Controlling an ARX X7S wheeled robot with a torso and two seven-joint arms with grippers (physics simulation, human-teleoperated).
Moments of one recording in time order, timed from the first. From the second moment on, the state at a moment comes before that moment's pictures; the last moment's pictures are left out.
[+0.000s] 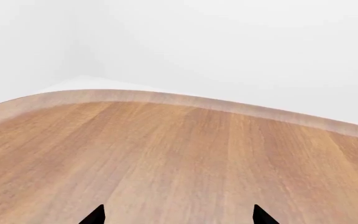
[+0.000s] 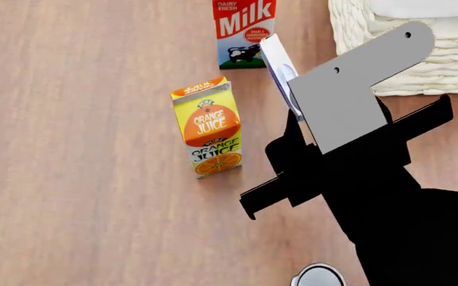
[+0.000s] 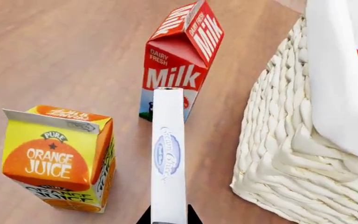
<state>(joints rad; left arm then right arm) -0.30 -0.81 -0.65 0.83 -1.40 -0.79 -0.72 1.15 0.74 -0.54 -0.48 1.30 1.16 0.65</state>
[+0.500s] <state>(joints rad) -0.30 -0.81 -0.65 0.82 -1.41 -0.79 -0.72 1.35 0.77 -0.48 -0.54 1.53 1.26 0.79</state>
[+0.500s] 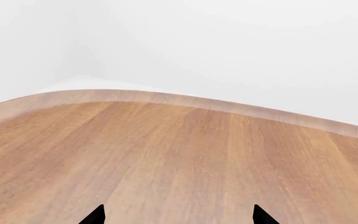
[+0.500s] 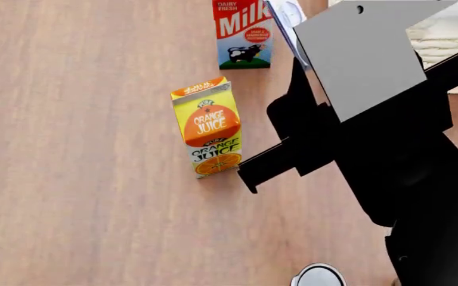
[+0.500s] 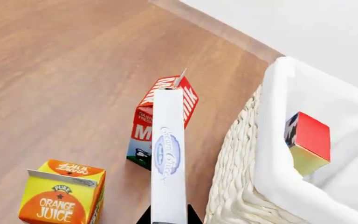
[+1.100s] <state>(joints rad) -0.30 -0.82 -0.65 0.82 -1.42 -0.78 -0.73 1.70 0.73 -0.52 -0.47 1.70 1.38 0.87</state>
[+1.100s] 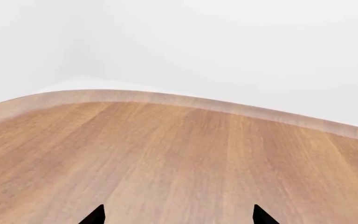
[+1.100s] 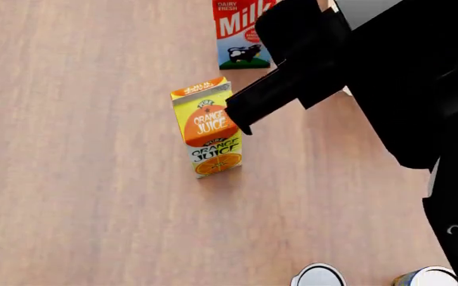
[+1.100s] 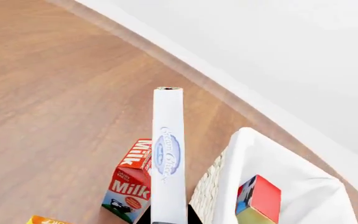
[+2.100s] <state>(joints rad) -0.29 -0.82 -0.66 0.82 -1.43 -0.77 -0.72 2.24 0.64 -0.67 -0.07 1.34 1.40 0.54</state>
